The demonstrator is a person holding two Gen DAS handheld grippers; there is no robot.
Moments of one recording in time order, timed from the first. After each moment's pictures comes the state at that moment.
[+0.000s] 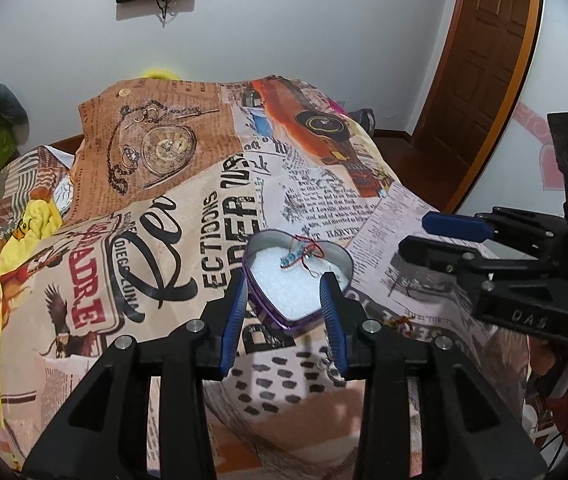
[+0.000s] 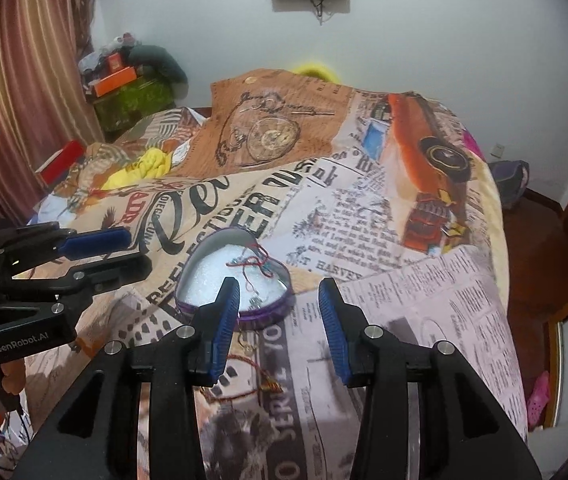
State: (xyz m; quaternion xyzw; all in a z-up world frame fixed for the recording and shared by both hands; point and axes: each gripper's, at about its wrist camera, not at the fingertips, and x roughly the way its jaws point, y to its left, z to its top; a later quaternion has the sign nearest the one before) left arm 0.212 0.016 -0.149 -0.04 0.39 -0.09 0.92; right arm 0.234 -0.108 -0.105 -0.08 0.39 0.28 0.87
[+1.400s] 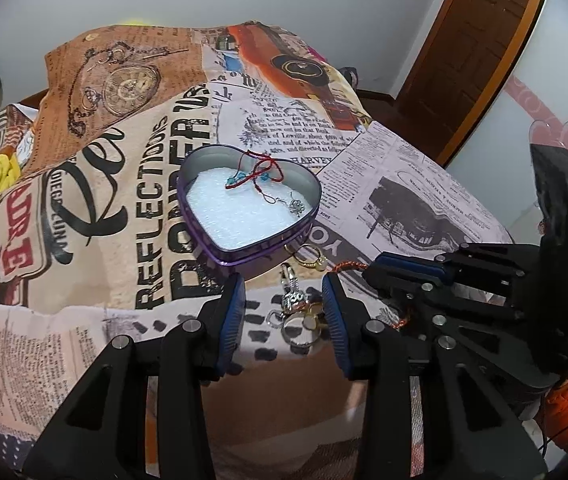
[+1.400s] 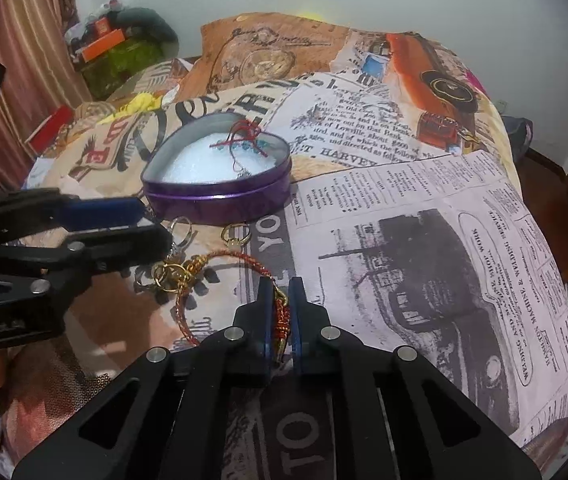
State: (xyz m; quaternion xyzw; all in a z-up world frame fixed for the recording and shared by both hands) left arm 0.218 -0.013 -0.204 -0.06 0.46 -0.13 0.88; right arm 0.214 -0.117 -0.177 -0.09 0.46 0.27 0.84
